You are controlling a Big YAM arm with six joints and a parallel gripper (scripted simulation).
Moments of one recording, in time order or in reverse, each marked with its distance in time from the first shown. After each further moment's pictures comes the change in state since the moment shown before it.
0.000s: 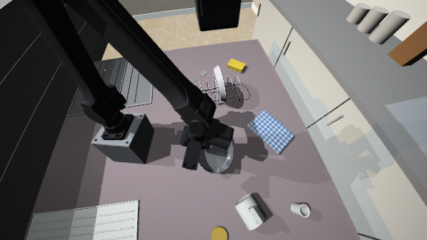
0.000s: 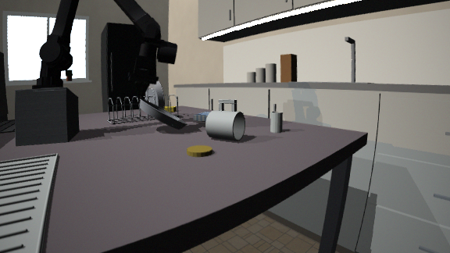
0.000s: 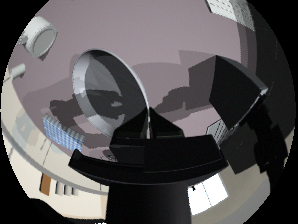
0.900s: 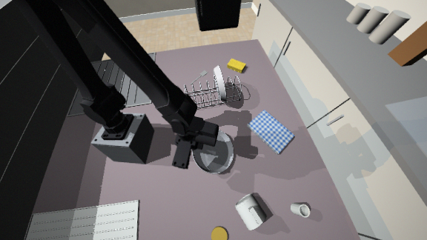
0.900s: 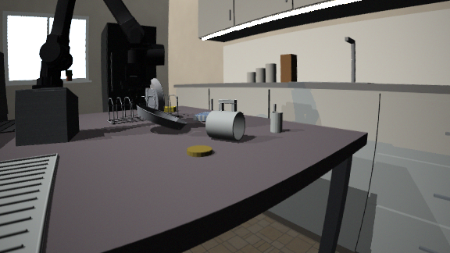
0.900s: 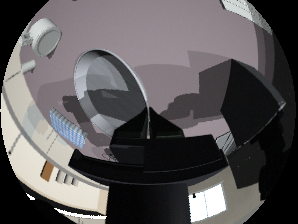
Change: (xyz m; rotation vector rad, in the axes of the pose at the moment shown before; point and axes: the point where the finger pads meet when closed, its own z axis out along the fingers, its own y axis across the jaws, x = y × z) arm 0.000 -0.007 0.023 -0.174 -0.001 0.005
